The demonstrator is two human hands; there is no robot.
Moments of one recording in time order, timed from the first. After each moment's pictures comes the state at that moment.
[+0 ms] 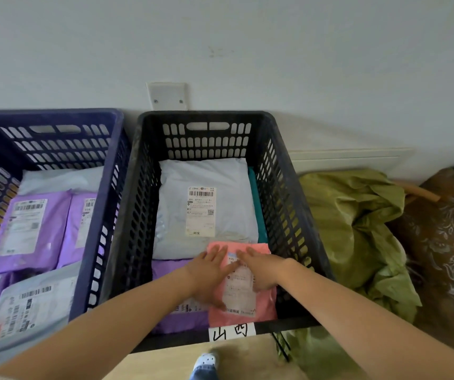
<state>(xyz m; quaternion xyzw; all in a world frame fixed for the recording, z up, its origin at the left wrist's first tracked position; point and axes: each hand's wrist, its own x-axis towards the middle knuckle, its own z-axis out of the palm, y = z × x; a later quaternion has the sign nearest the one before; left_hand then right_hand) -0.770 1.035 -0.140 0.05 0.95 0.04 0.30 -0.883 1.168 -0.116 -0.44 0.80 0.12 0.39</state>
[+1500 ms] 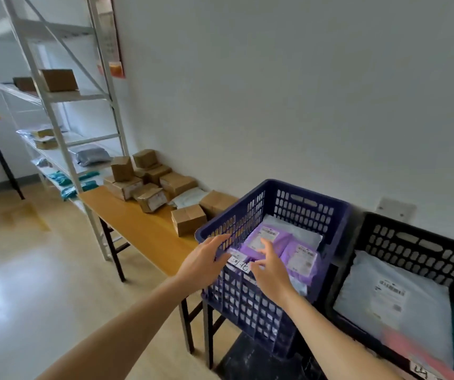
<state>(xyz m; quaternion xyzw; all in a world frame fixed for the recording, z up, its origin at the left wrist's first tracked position) -0.368 0.972 0.035 -0.50 0.80 0.22 -0.24 -0.542 1.010 0.010 -0.57 0.66 -0.38 0.30</state>
